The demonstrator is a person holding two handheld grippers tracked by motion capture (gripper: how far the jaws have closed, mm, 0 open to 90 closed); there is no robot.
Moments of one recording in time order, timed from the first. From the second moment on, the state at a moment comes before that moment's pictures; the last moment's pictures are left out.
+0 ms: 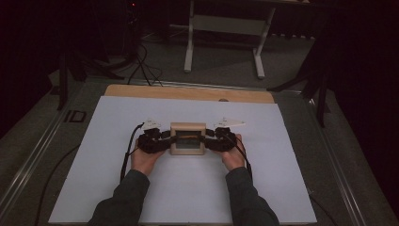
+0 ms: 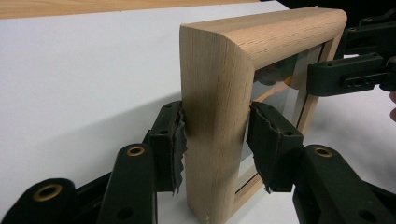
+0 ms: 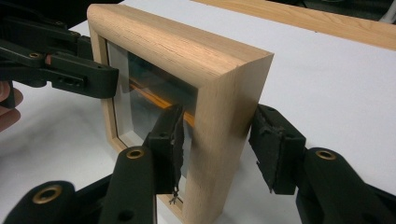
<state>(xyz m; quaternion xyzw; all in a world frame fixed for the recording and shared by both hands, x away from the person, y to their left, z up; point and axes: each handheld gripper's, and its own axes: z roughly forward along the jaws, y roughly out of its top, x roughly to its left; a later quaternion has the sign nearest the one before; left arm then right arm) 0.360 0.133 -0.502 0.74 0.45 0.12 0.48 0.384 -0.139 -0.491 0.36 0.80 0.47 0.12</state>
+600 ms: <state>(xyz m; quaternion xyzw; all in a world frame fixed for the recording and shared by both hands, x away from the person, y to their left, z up) 0.360 0.132 -0.503 0.75 0.44 0.11 0.48 0.384 -0.140 -0.491 0.36 0.80 0.47 0.12</state>
